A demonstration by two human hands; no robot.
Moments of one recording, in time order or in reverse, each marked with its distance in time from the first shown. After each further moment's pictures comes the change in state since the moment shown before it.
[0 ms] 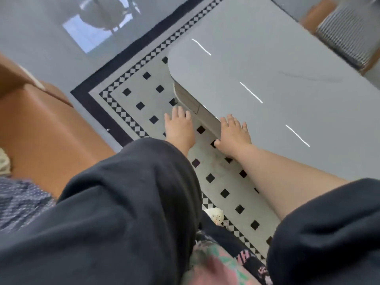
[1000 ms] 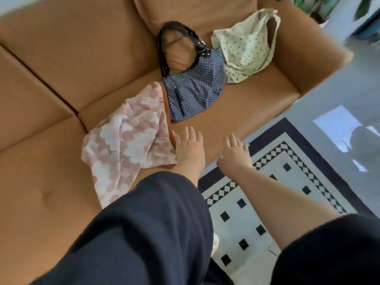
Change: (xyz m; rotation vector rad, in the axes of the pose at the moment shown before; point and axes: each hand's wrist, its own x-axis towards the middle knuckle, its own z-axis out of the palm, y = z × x) left_hand -0.197 -0.149 0.110 -0.844 0.038 -1.515; right_hand -0.041 -0.329 0.032 -0.931 0.021 -1.401
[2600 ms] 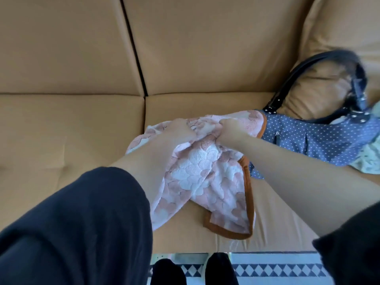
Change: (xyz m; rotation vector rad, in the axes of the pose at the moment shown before) left_hand 0.187 -0.339 0.065 -0.937 -0.094 -0.666; right_hand 0.316 -0.321 -0.016 0.013 -0.193 -0.561
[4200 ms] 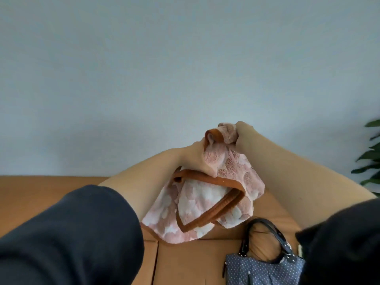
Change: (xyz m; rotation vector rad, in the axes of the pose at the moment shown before) left_hand -0.372 0.206 -0.341 0.226 0.381 0.802; right_hand -0.254 -0.183 -0.474 1.366 0.472 -0.081
